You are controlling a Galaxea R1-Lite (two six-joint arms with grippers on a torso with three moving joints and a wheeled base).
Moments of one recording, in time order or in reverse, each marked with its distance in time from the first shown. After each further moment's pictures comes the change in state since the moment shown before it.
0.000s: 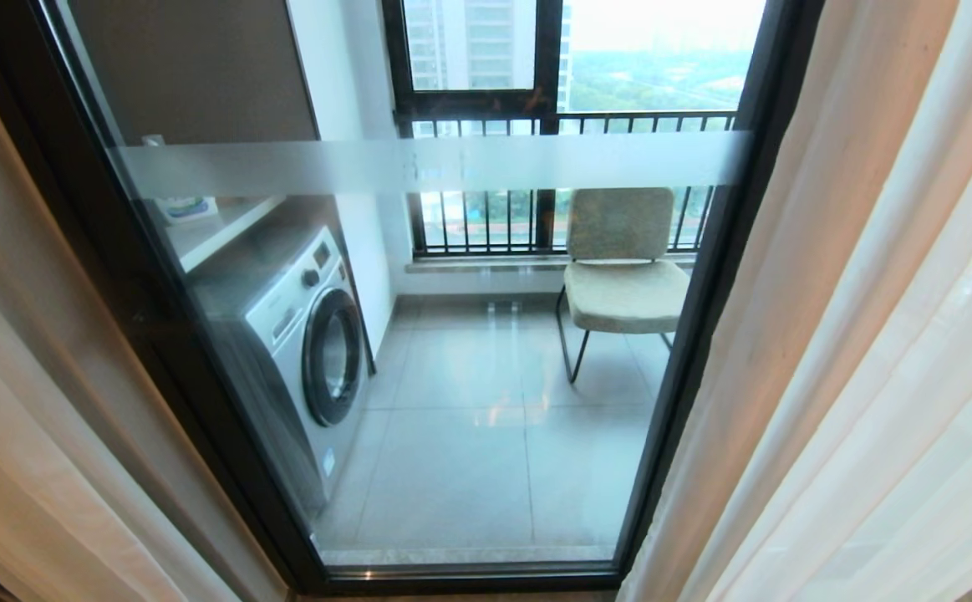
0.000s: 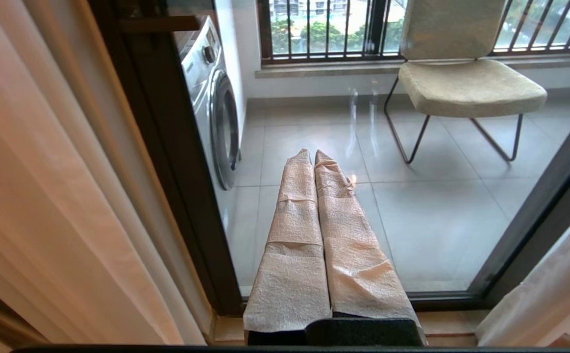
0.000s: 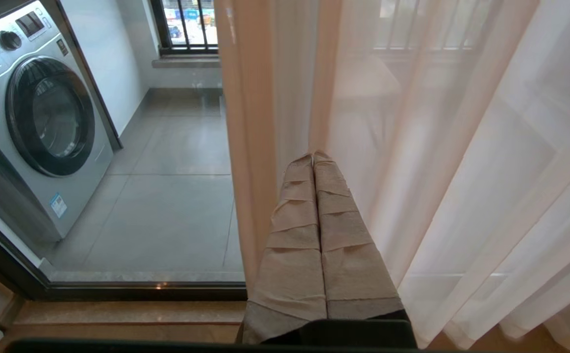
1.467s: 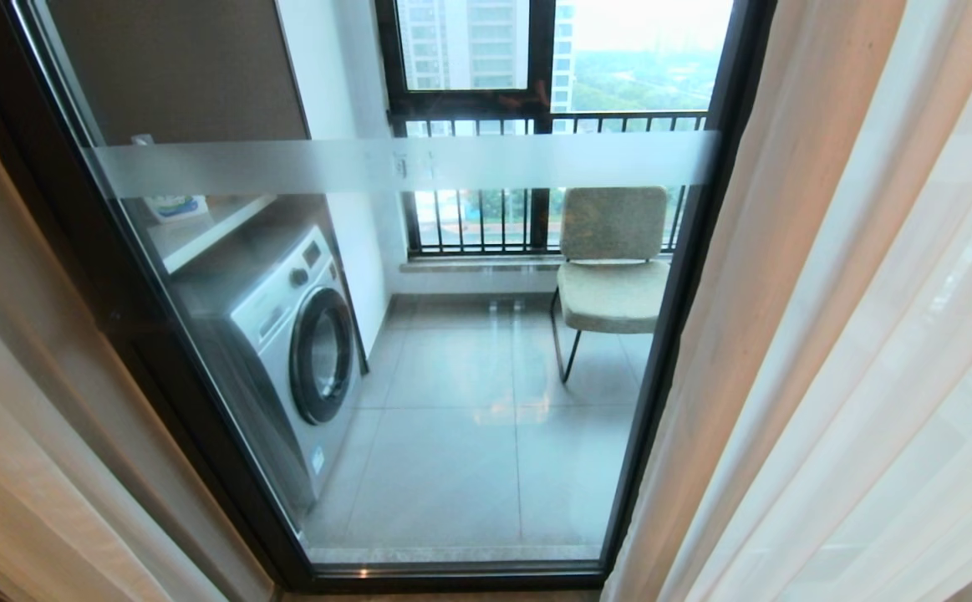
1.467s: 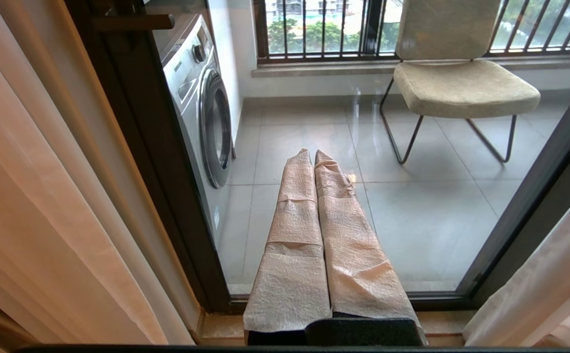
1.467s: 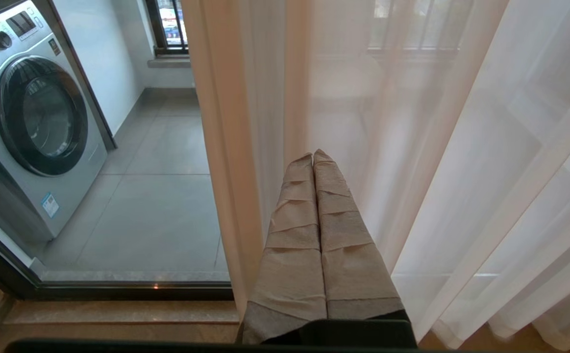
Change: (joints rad) left arm -0.001 0.000 0.000 0.001 0.005 -0.003; right arm 0.000 0.000 0.000 0.000 0.000 0.000
